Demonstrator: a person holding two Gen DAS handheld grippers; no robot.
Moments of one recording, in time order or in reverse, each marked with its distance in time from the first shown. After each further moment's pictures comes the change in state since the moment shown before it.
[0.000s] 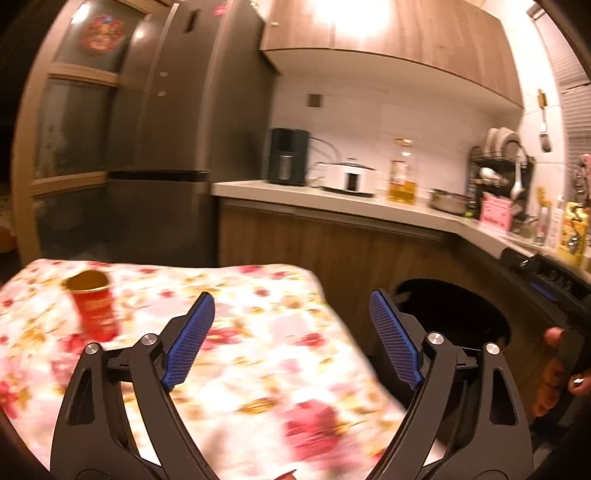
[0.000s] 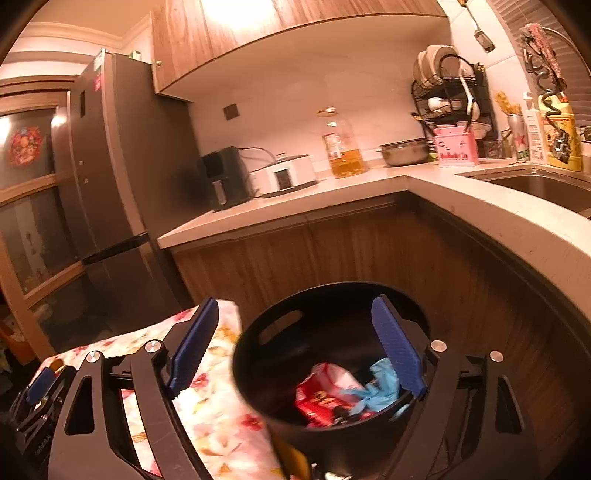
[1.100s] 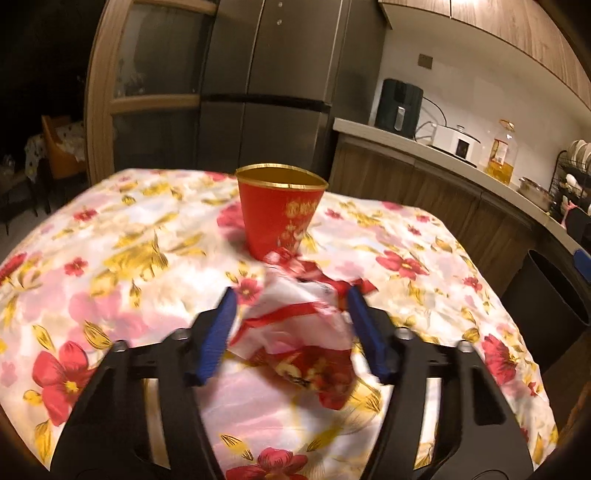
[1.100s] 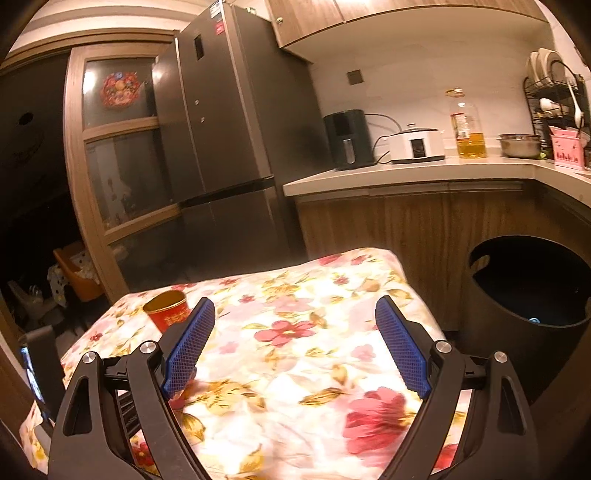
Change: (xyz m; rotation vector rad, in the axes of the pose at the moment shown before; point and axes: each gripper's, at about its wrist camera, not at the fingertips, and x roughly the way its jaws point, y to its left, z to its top) left arm 0.002 0.181 -0.055 -0.180 0.243 0.232; right arm -0.002 0.188 -0.083 -0.166 0.115 0.330
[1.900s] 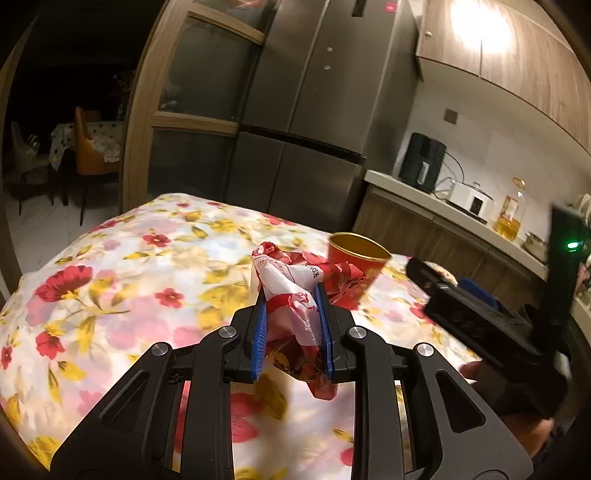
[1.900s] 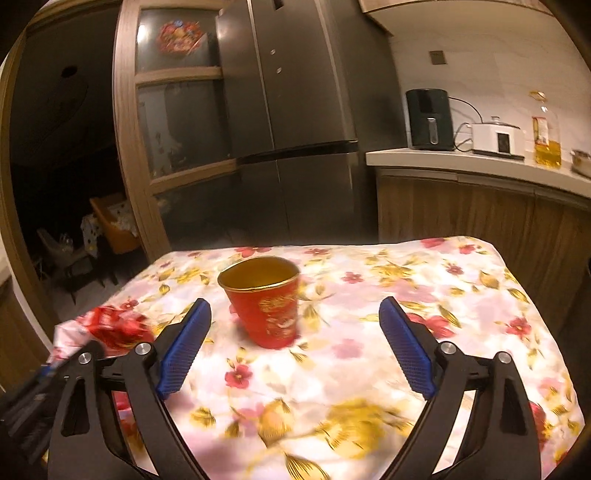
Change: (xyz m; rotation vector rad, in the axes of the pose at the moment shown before) left arm -0.069 0.087 0.021 -0.136 -0.150 0.036; right arm 0.095 0.132 -0.020 -0.161 0.111 0.153
